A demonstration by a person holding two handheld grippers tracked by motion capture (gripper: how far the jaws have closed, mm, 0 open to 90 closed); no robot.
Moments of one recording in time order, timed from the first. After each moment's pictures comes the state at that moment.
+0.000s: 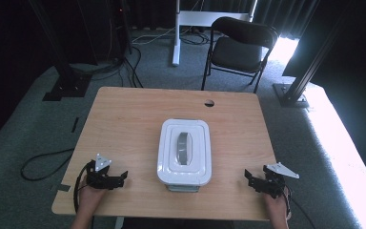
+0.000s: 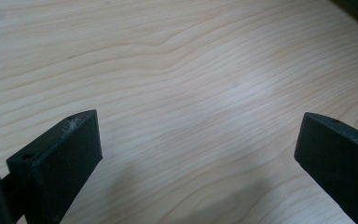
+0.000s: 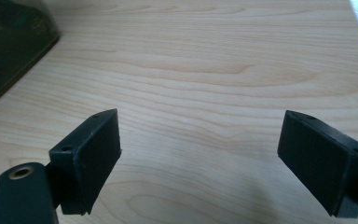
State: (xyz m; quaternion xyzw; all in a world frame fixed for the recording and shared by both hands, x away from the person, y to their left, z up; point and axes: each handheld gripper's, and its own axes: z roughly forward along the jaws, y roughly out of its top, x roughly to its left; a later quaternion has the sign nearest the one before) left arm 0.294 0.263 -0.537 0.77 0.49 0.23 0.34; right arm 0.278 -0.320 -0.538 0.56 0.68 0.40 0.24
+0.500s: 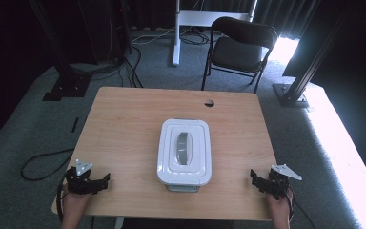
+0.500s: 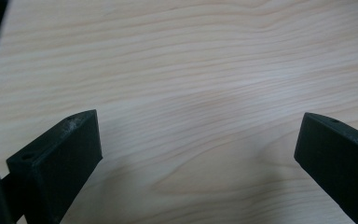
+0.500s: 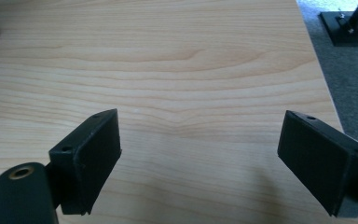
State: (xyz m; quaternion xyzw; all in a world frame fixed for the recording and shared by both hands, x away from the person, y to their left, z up) left arm 0.276 0.308 -0.540 0.72 0.57 0.26 0.30; right arm 0.277 -0.330 -0.544 0.61 0.65 0.36 0.27
